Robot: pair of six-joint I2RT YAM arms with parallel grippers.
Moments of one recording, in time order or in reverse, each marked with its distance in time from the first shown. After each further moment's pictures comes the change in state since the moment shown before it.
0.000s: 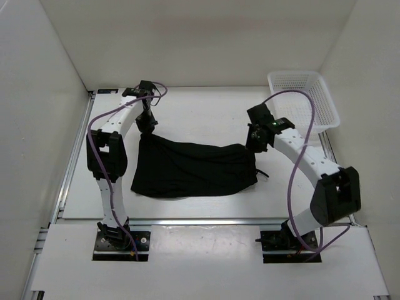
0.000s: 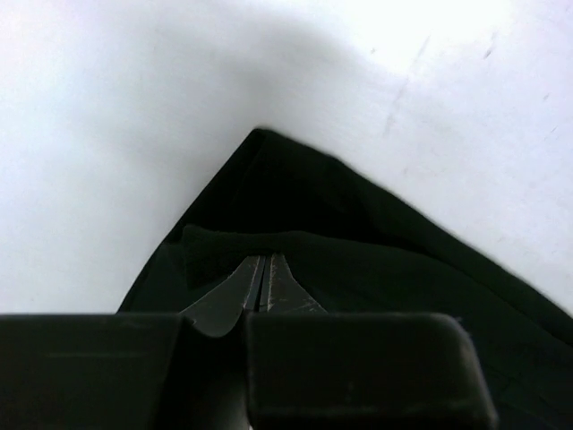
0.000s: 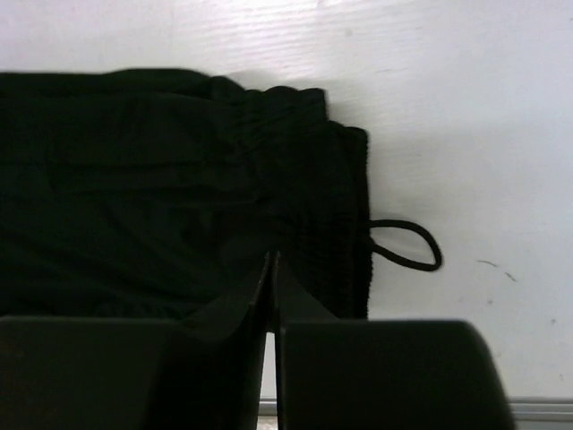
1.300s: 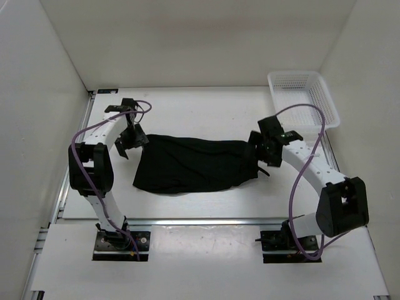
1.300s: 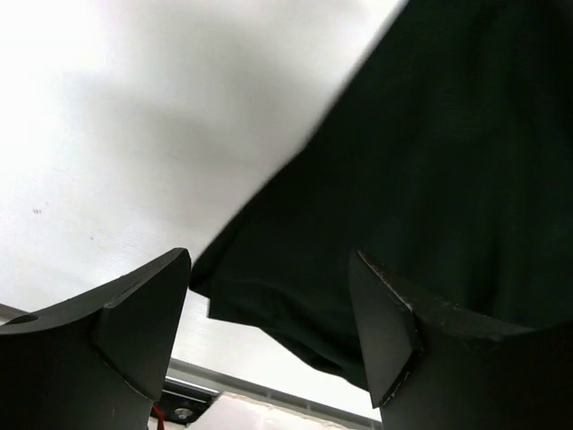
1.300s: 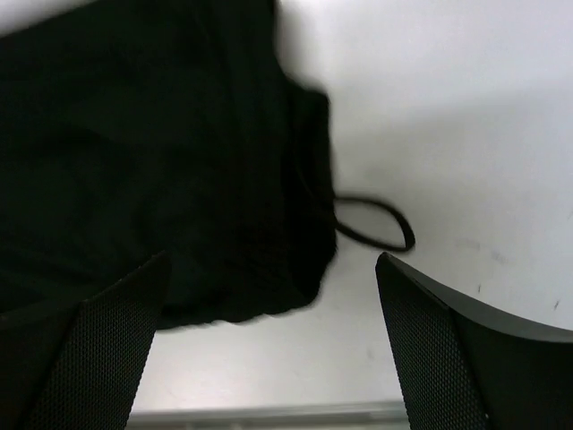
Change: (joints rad) left arm 0.109 -0.230 -0.338 0.037 0.058 0.055; right arm -0.068 -0.071 -0.138 0.097 0.010 0.045
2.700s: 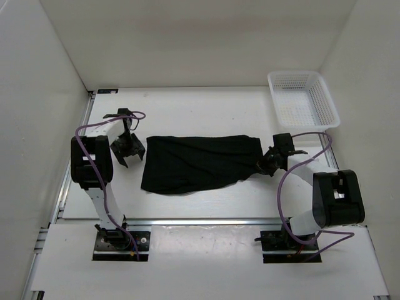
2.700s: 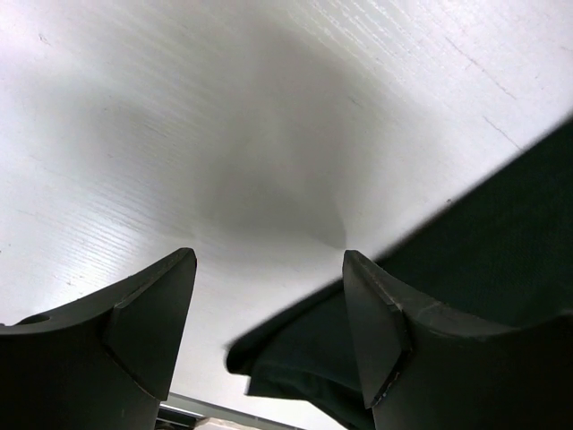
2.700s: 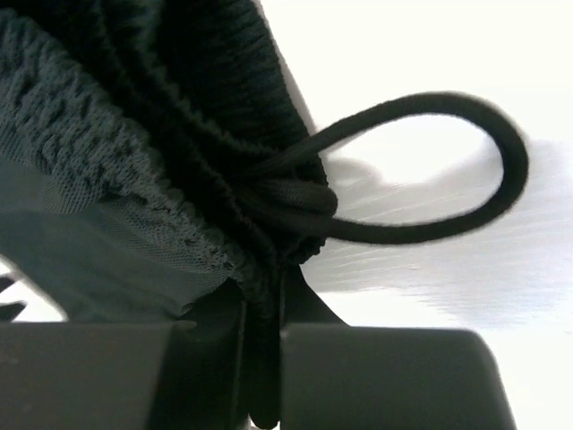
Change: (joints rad) left arm 0.091 0.101 -0.147 0.127 0.047 -0.027; right arm -0.218 0.048 -0.434 0.447 -0.388 0.280
